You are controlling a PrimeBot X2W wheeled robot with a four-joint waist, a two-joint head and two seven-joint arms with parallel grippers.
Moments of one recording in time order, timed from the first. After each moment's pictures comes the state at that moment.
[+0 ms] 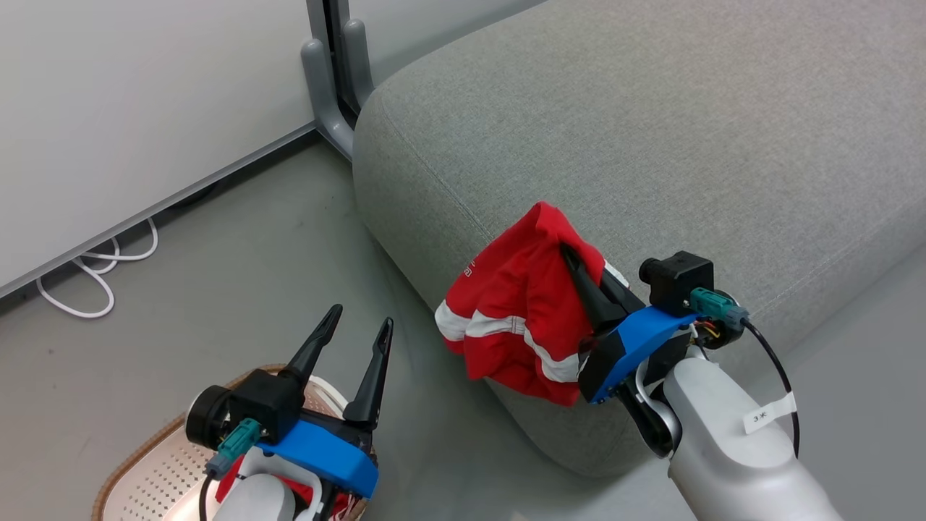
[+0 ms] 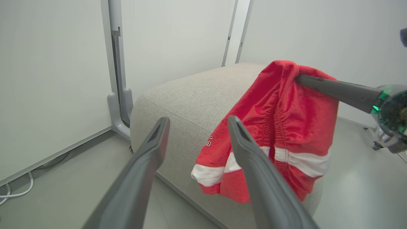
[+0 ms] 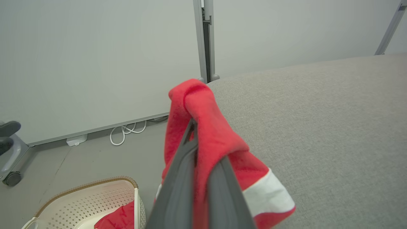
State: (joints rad) left arm -0.21 0.18 -0.40 0.33 -0.35 -0.13 -0.26; right arm -0.62 -0.05 0.42 0.77 0.37 0.13 -0.26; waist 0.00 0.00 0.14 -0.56
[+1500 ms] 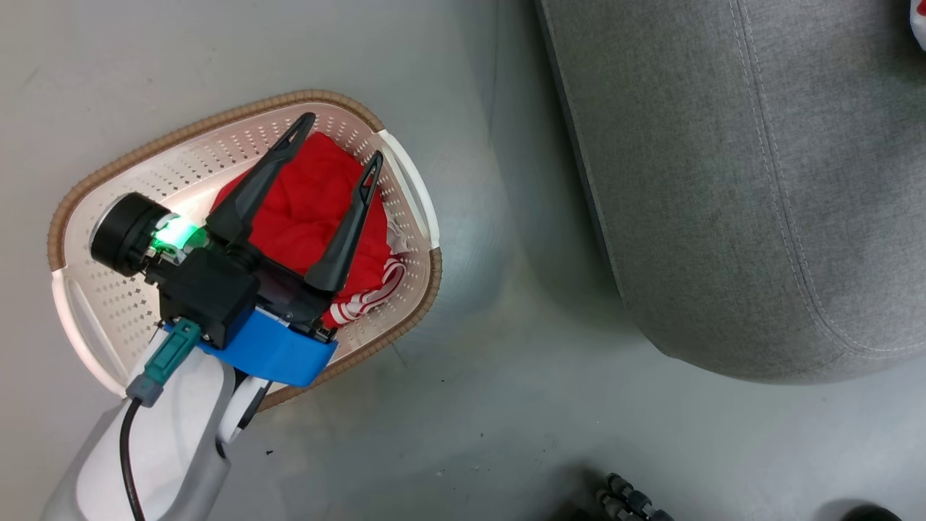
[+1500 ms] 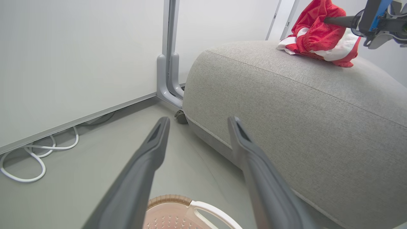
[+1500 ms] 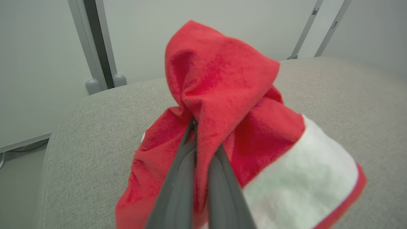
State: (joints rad) left arm -0.50 0.38 -0.48 0.06 -0.26 -0.13 -0.25; right arm -1.08 -0.30 -0.32 0.87 0.18 0.13 -0.25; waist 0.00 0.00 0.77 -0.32
